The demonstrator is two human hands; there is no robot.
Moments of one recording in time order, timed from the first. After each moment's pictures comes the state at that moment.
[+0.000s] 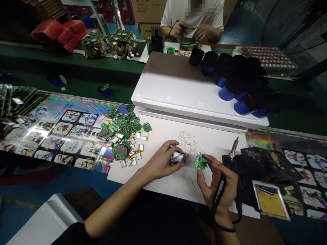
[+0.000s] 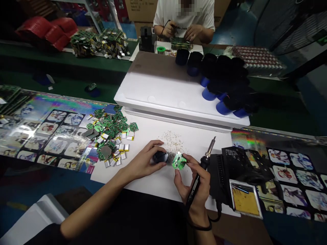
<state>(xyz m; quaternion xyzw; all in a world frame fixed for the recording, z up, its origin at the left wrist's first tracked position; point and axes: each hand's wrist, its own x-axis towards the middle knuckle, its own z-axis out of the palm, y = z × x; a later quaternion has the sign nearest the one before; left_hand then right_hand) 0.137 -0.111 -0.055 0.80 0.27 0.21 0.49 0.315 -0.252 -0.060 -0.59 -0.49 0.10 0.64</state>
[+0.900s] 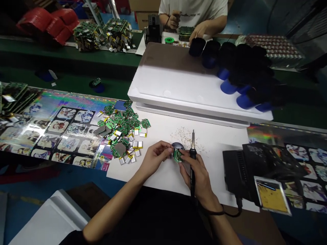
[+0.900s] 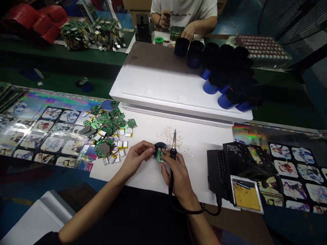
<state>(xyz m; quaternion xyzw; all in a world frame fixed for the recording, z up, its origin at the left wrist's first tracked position) 0.133 -0.119 -0.059 0.46 0.38 0.31 0.74 0.301 -0.234 -0.070 -0.60 -0.67 0.07 0.44</state>
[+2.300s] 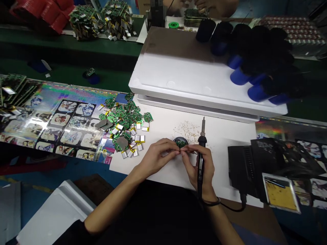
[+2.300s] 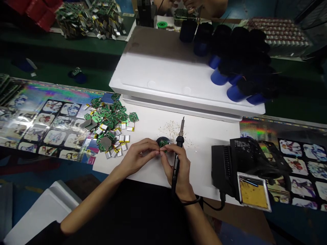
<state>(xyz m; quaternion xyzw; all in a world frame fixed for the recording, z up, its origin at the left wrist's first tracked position) 0.118 -0.119 -0.050 0.74 0.28 0.29 0.54 0.277 -0.219 -0.062 -0.62 -0.50 0.17 0.58</state>
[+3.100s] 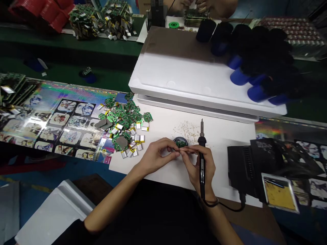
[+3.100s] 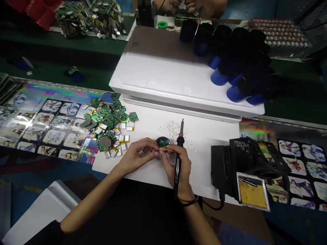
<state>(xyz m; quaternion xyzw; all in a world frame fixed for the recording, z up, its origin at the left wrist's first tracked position) 0.119 -0.117 -0.047 0.70 0.30 0.29 0.58 0.275 -0.216 -0.056 -0.64 -0.47 0.17 0.59</state>
